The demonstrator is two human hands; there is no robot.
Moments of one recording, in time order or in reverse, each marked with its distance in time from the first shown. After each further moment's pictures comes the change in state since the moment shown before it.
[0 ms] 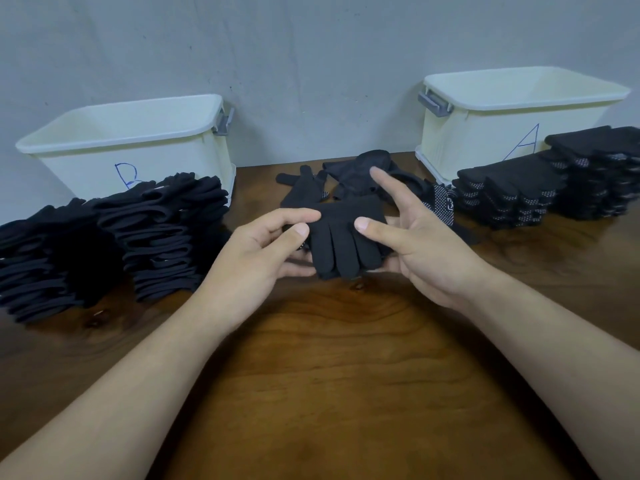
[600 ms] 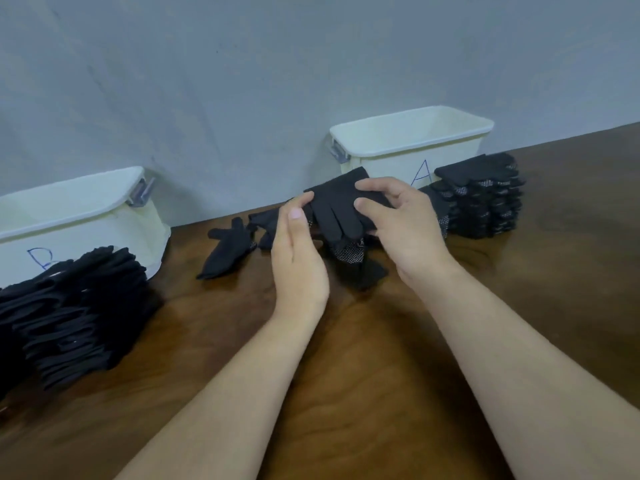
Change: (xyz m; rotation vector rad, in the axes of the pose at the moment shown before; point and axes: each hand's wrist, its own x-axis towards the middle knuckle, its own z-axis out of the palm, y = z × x) left_hand 0.079 0.019 0.186 -0.044 0.384 0.280; right_hand 0.008 -0.035 -0.108 -0.210 0.606 -0.289
